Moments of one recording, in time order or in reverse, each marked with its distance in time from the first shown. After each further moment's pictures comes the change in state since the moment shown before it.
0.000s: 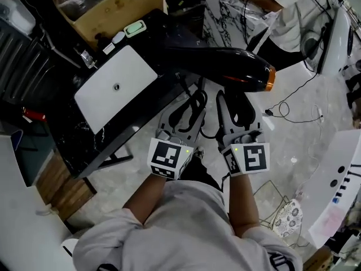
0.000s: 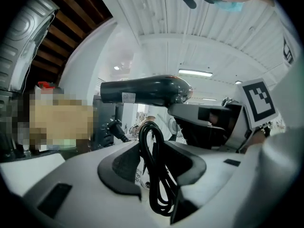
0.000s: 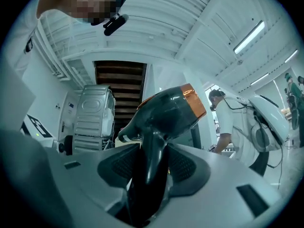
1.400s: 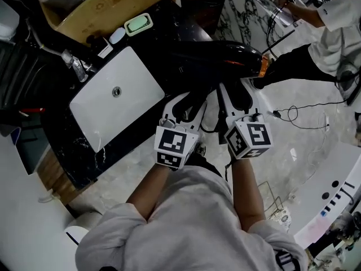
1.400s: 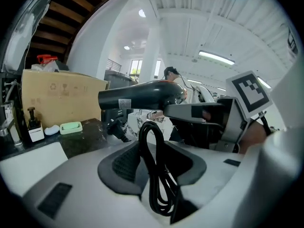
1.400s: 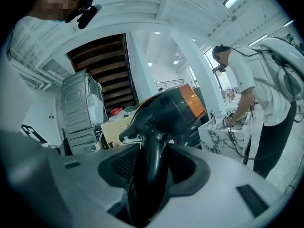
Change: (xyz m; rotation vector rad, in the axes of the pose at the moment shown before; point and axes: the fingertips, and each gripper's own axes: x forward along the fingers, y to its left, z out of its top) left arm 0.133 0.161 -0.061 -0.100 0.227 0.091; right arm 0.211 -0.048 -0.133 0.230 0.295 0.050
